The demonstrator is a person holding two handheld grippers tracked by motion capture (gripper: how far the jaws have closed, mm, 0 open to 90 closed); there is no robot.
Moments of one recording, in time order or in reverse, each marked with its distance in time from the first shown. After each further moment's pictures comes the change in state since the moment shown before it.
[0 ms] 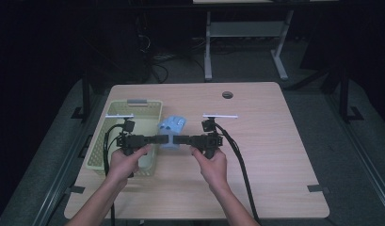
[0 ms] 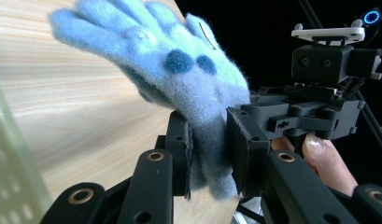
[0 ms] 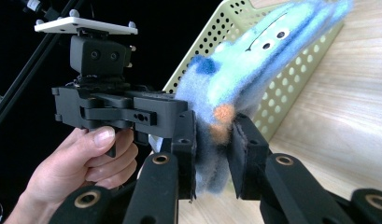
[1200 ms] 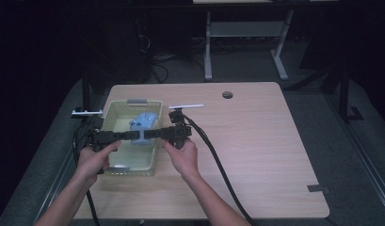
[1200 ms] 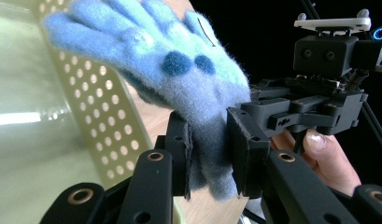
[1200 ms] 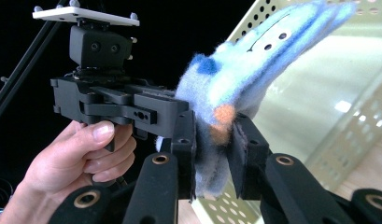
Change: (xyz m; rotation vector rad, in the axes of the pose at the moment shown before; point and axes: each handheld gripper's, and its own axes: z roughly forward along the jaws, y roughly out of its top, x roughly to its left) left arm 0.032 0.013 -0.075 -0.029 0.047 -0.026; right arm 0.032 0.025 0.077 0.090 0.051 -0.051
